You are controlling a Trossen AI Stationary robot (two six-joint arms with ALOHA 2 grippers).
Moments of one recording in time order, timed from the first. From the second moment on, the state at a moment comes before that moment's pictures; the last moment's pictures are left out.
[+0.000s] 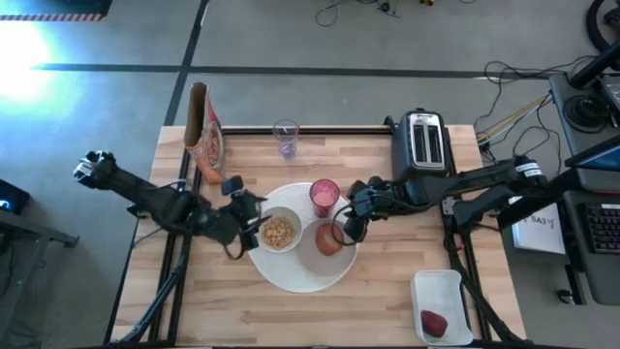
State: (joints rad) left arm -0.44 1.15 1.02 -0.65 -0.74 -0.31; right arm 0.14 1.43 1.18 -0.68 0.24 0.61
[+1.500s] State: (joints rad) left arm -0.30 1.21 1.09 -0.70 -0.44 -0.23; right arm 0.24 1.43 1.24 -1.15 -0.18 1.26
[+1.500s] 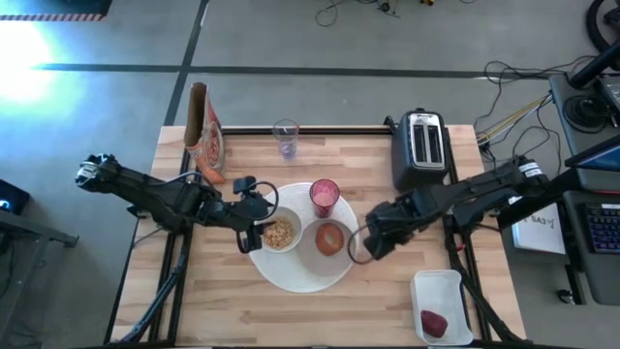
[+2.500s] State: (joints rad) left arm -0.30 1.21 1.09 -0.74 -0.53 -0.30; right arm 0.87 1.58 1.28 -1.11 -0.30 1.69
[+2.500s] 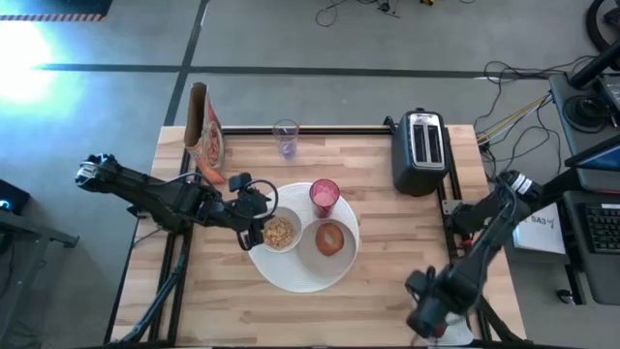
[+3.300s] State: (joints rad) left arm -0.30 1.21 1.09 -0.66 -0.54 -0.29; right arm 1.01 1.80 1.32 -1.05 -0.31 1.47
